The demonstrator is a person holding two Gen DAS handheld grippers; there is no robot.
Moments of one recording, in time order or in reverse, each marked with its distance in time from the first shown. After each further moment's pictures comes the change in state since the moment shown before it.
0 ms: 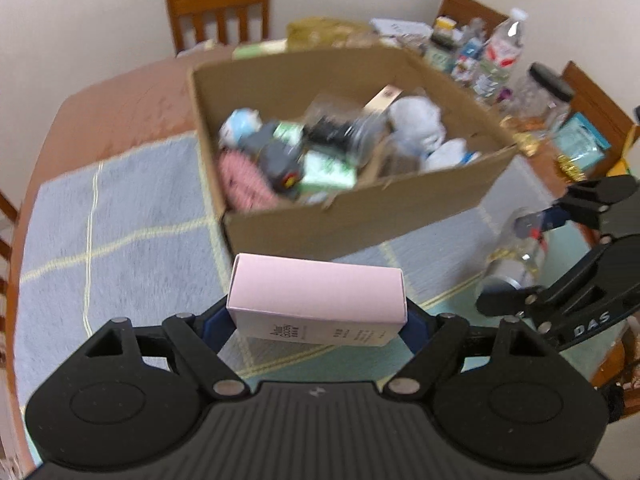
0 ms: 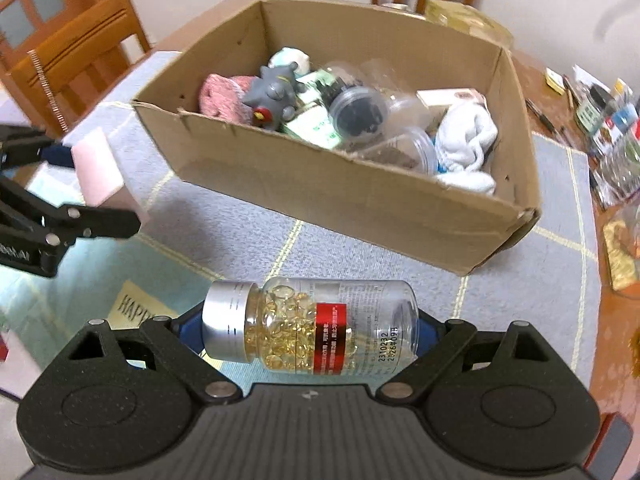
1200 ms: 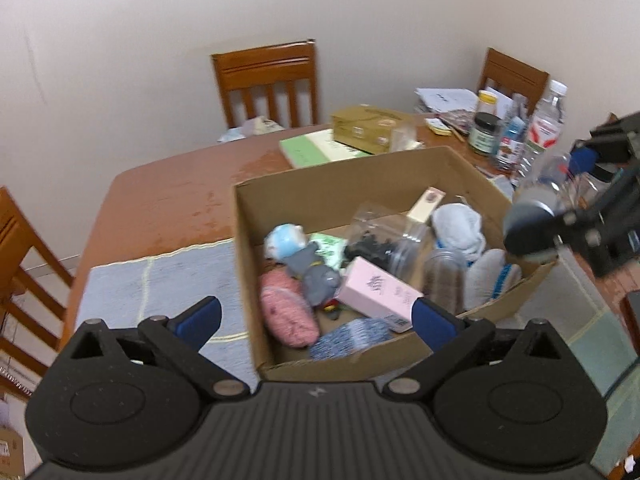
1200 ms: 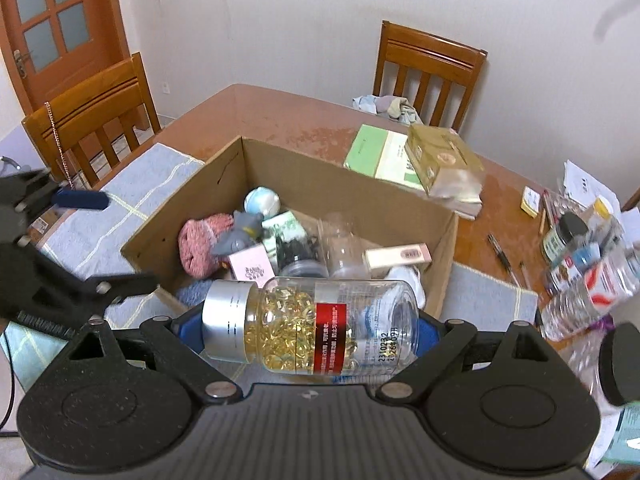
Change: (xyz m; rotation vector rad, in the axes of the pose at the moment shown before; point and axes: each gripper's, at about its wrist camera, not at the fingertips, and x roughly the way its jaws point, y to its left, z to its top) left arm -0.011 -0.011 0.053 -0.038 -0.200 0.199; right arm -0.069 -0.042 0.096 -0.105 -0.195 -0.022
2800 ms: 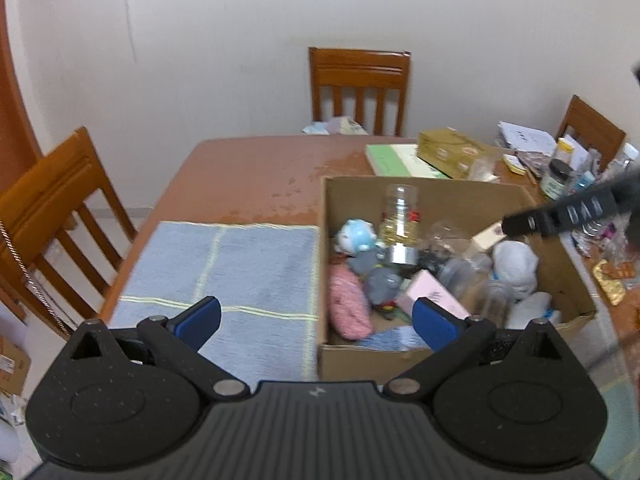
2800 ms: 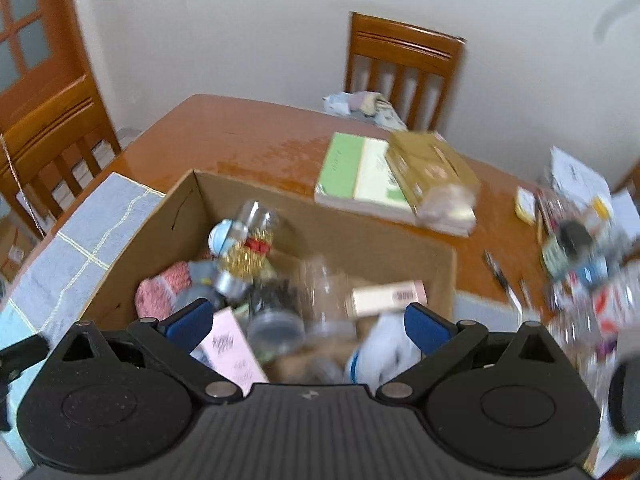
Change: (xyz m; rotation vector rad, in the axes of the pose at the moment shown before) left arm -0.023 0.019 -0.005 -0.226 0.009 0.155; right arm 0.048 -0.012 0.042 0.113 0.021 -0.069
